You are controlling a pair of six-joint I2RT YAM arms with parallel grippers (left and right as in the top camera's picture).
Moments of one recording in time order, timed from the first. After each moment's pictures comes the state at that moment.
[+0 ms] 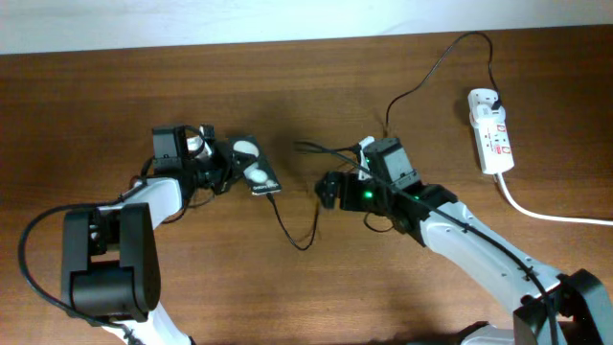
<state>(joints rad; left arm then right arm) 0.02 1.91 0.95 0.06 0.82 -0.86 0.44 1.49 0.85 -0.27 -0.29 0.59</state>
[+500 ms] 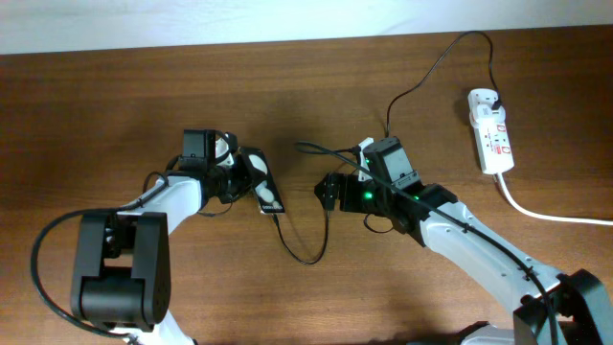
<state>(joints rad) -0.11 1.88 0.96 -0.15 0.55 -0.59 0.44 1.49 0.85 -0.28 -0.30 0.59</state>
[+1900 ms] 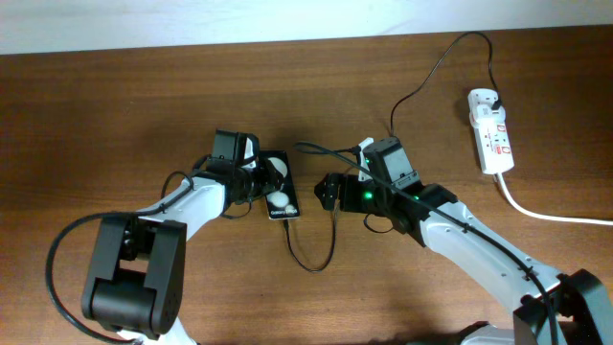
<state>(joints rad) -0.25 1.86 0.97 -0.17 0.35 -0.56 0.44 1.49 0.85 -0.28 -0.30 0.59</state>
